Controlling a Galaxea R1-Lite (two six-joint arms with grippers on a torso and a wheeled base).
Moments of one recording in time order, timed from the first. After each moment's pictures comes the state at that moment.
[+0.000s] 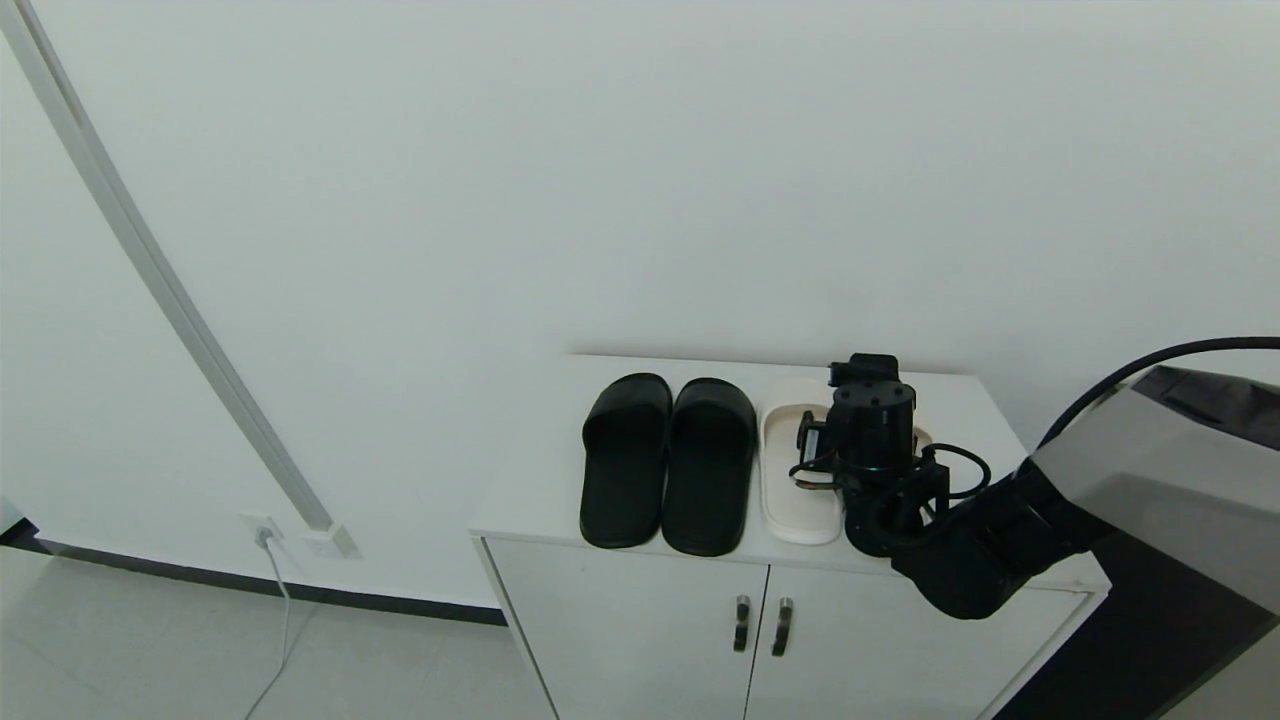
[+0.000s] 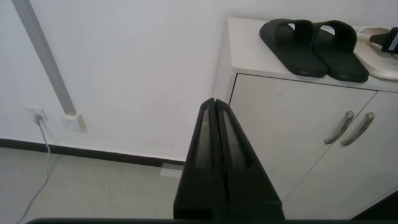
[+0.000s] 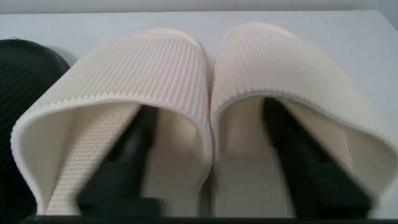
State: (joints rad) left arm 0.00 0.00 0.00 0.00 0.01 -0.08; right arm 0.60 2.18 -1.06 -0.93 -0.74 0.19
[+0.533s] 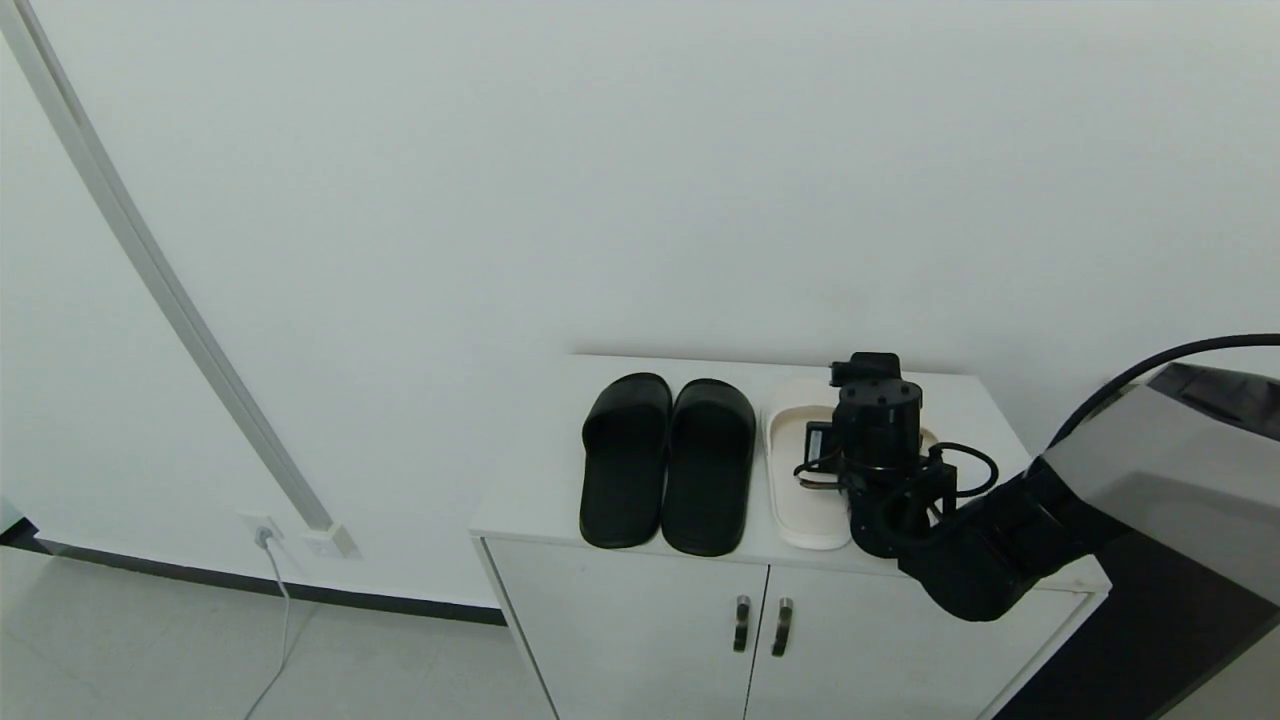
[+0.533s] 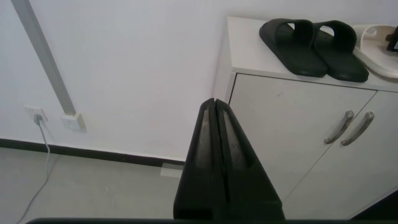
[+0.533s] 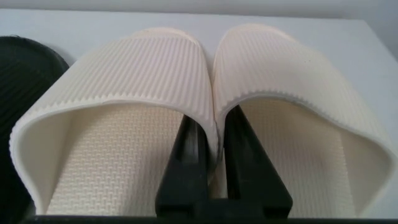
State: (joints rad) left arm 0.00 0.00 0.00 0.00 0.01 -0.08; right arm 0.60 2.16 -1.04 -0.93 -0.75 0.14
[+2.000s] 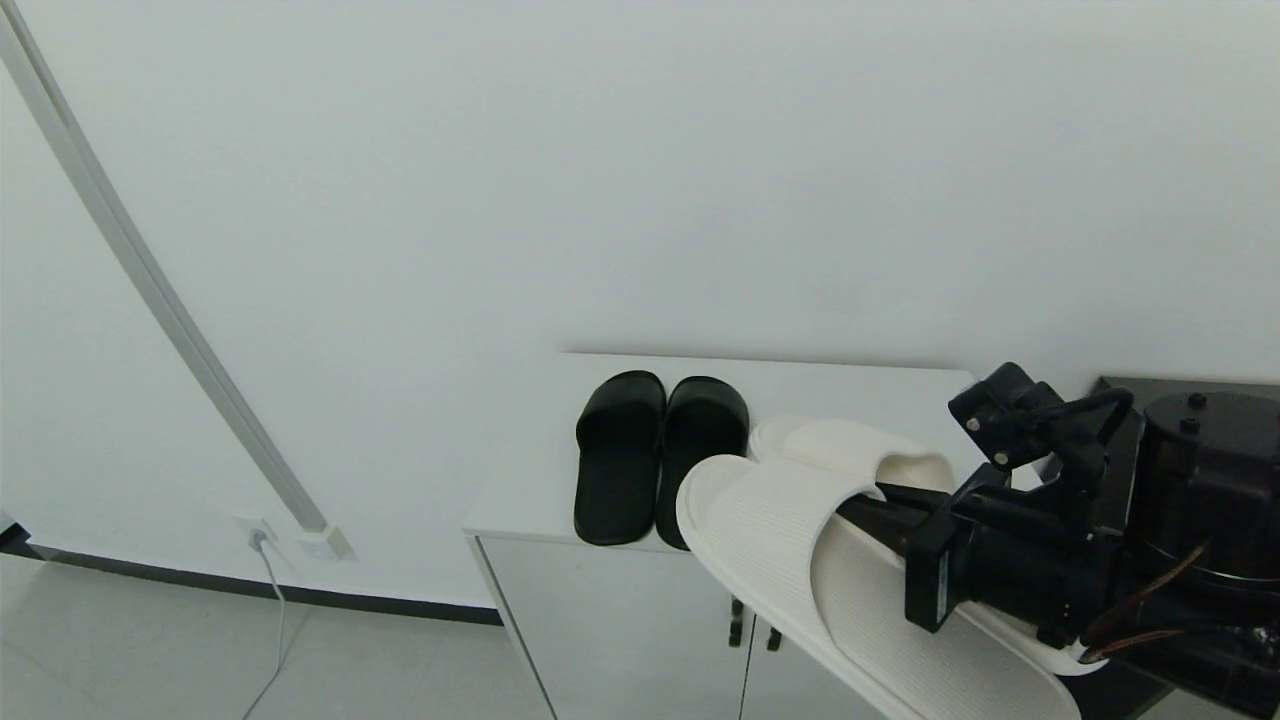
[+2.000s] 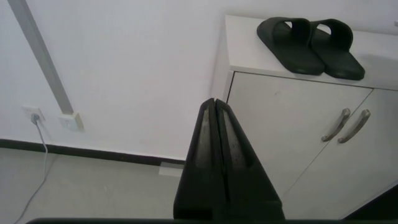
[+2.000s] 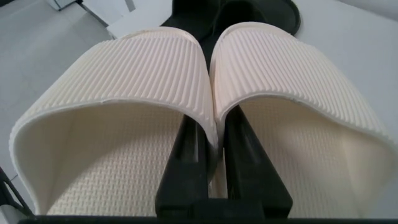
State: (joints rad) left arm 0.00 0.00 0.00 0.00 0.01 -0.09; right arm 0.75 1.51 -0.55 -0.77 -0.01 0.04
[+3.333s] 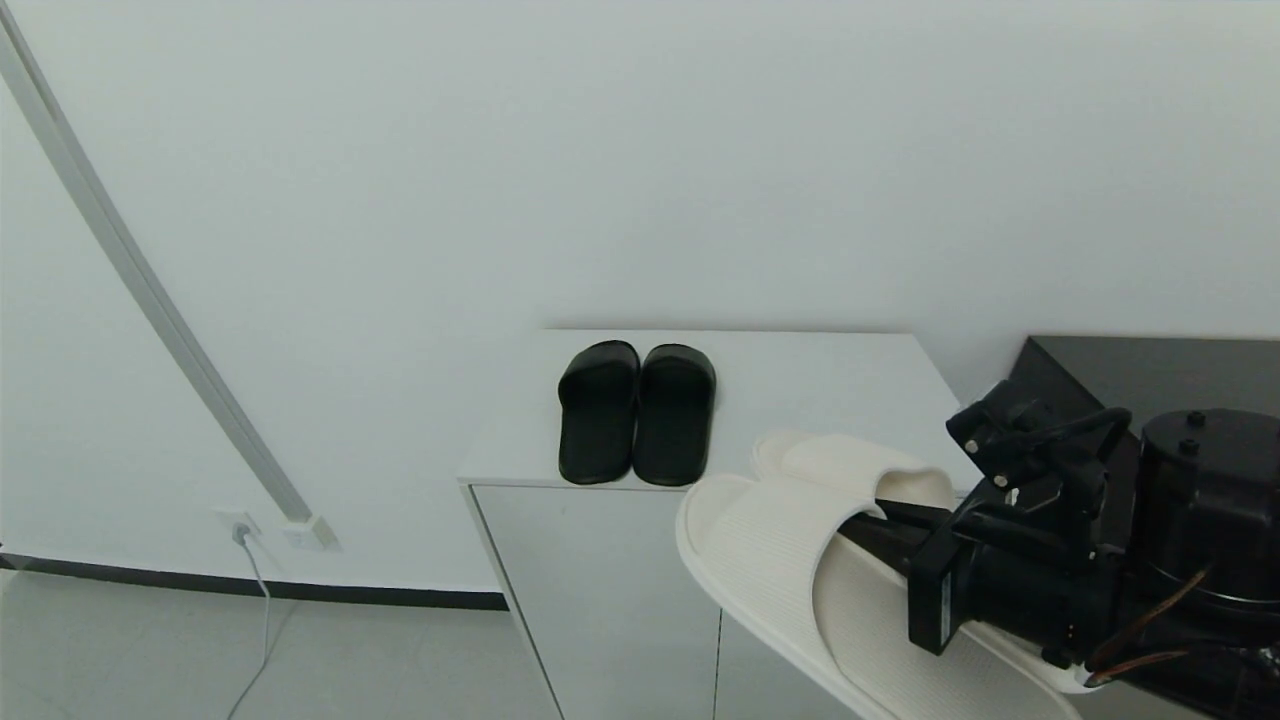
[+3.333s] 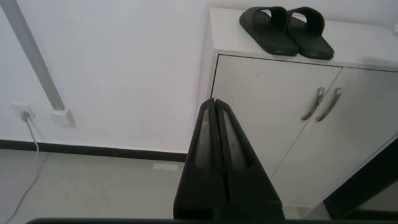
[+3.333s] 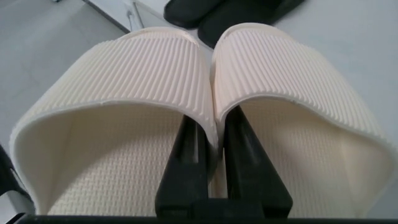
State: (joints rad) left arm 0.00 0.00 0.00 0.00 0.01 -0.09; right arm 0.76 1.50 -0.52 -0.77 -0.01 0.04
